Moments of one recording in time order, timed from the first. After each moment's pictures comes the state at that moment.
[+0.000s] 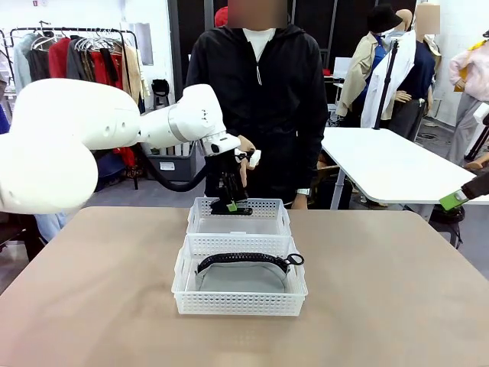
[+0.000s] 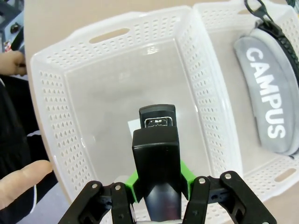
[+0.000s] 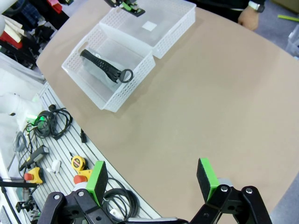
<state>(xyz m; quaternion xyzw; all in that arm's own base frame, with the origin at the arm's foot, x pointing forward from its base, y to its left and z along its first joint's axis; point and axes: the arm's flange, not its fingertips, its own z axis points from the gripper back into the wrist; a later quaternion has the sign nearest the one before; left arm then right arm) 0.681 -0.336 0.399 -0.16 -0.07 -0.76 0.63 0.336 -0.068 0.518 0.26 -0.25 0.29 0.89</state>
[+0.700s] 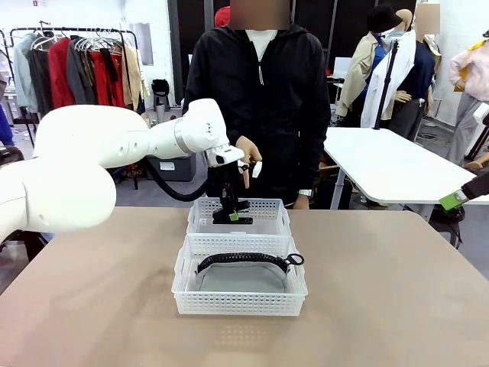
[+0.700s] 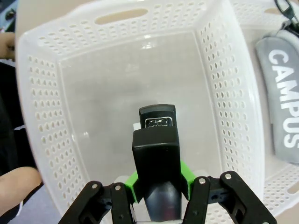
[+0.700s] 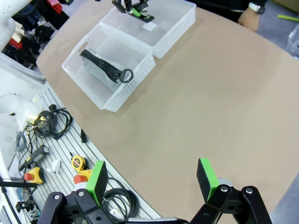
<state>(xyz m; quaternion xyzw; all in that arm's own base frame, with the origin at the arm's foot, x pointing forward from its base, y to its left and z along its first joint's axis) 0.696 -0.345 0.356 -0.16 -0.04 -0.74 0.65 0.336 -0.068 0.518 0.26 -0.25 0.29 0.89</state>
